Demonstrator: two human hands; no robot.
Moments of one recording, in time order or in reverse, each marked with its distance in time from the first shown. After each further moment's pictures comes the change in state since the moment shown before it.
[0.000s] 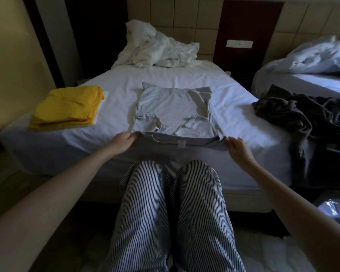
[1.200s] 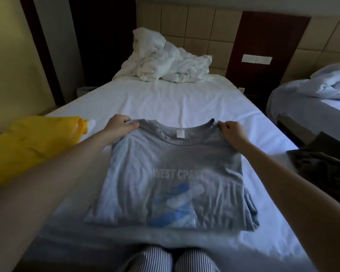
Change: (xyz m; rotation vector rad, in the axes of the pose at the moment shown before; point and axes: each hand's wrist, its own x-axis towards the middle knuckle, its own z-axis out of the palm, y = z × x) left_hand 0.273 0.023 -0.067 -0.135 0.196 -0.066; right_hand 0.333 -0.025 0.059 -0.029 -0.064 0.156
